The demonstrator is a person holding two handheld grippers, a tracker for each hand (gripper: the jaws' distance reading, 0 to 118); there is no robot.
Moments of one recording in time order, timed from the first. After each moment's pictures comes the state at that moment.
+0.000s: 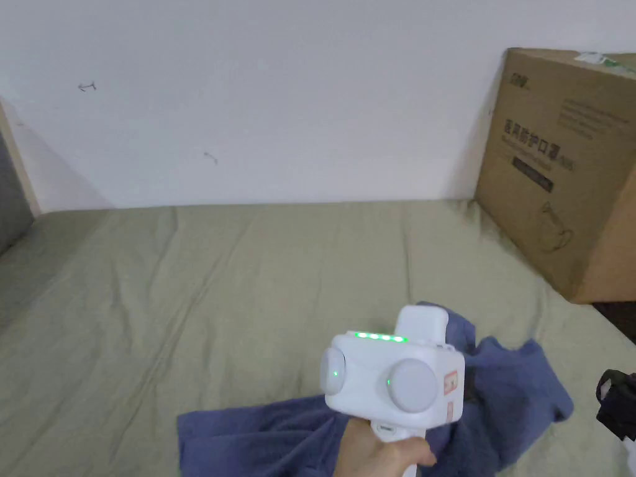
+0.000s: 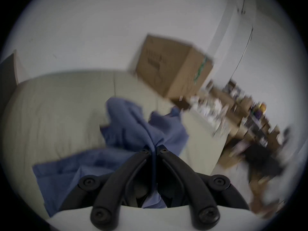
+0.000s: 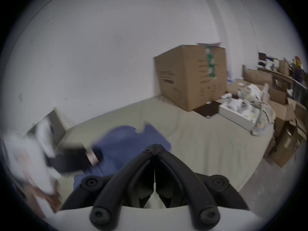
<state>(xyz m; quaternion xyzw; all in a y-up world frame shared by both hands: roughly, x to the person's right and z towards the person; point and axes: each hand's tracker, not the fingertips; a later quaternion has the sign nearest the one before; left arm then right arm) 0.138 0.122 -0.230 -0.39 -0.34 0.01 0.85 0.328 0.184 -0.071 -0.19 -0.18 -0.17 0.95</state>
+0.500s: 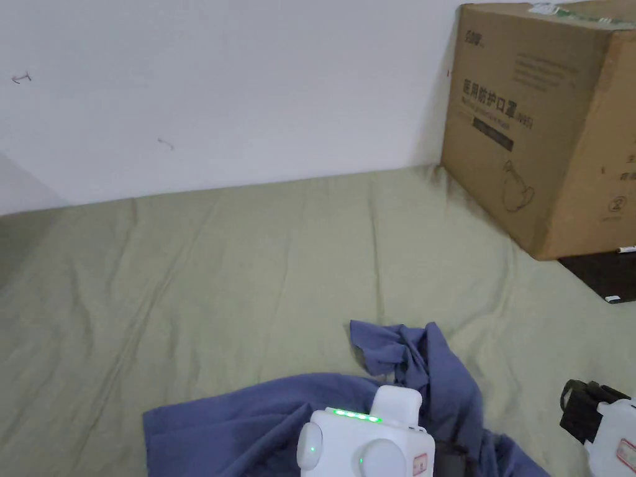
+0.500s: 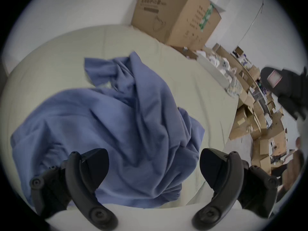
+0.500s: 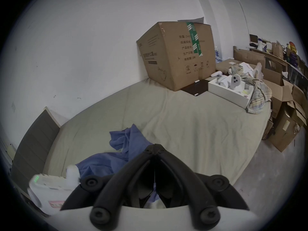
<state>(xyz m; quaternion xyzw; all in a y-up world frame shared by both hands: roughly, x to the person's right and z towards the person) 0.135 0.057 -0.205 -0.46 -0.35 -0.01 0.82 0.337 0.141 -0.074 -0.25 -0.17 -0.19 0.93</state>
